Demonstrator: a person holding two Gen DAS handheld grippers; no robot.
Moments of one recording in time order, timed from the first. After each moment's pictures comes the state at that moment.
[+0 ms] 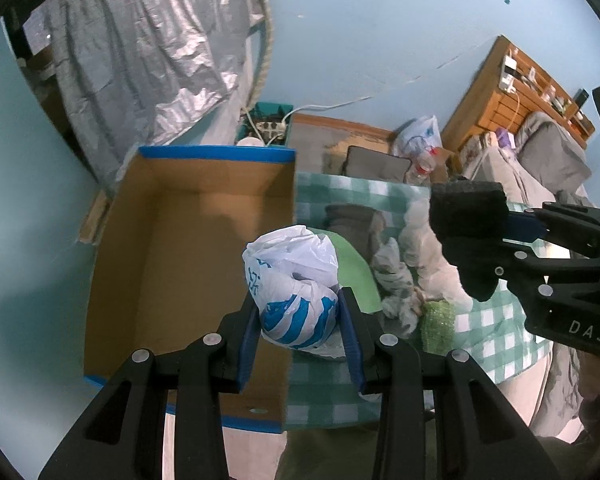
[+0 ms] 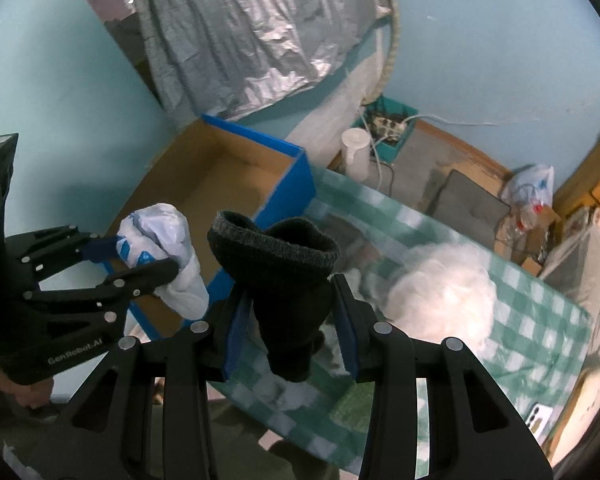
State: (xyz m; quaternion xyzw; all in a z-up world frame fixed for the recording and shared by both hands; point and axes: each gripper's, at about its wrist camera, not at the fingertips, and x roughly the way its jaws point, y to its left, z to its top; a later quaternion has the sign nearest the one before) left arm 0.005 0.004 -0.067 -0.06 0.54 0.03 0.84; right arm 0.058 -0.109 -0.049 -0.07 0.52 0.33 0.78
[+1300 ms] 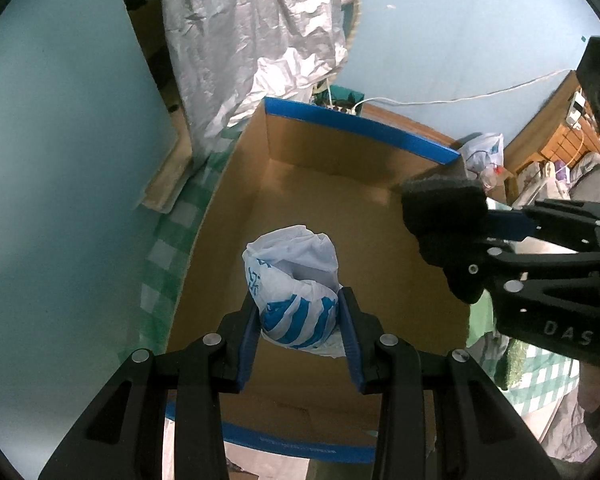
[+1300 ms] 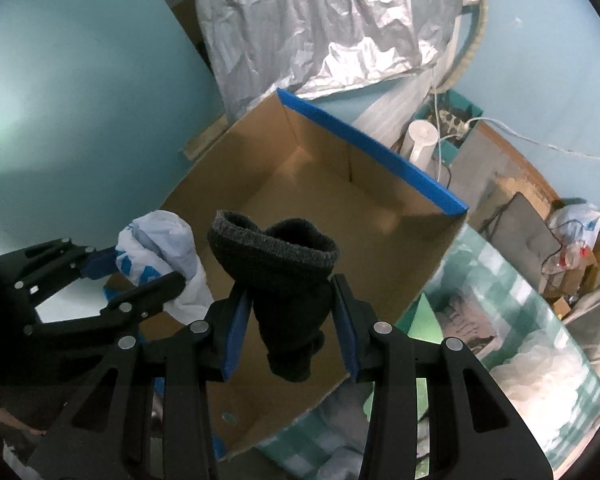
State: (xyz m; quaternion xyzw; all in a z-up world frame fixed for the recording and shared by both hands) left arm 0.009 0.135 -0.119 -0.10 0.56 0.11 0.81; right arm 0.095 0.055 -0.109 -0.12 0.56 0.39 0.72
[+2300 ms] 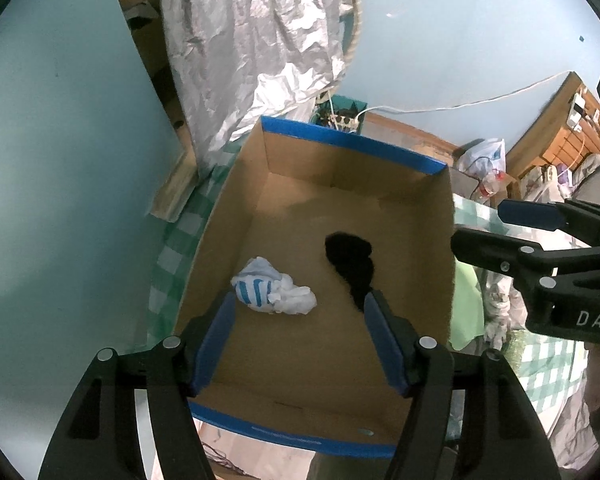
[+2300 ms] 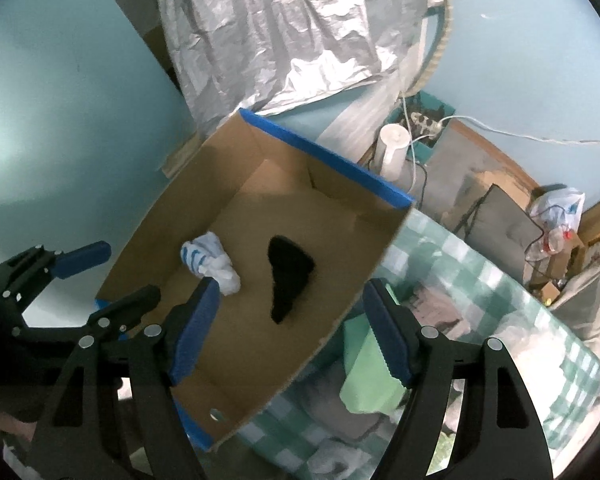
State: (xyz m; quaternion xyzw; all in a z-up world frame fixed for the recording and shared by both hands) left arm 0.003 0.117 -0.097 -0.09 0.55 0.12 0.82; right arm 0.101 0.016 -0.085 -0.10 0.54 0.35 0.76
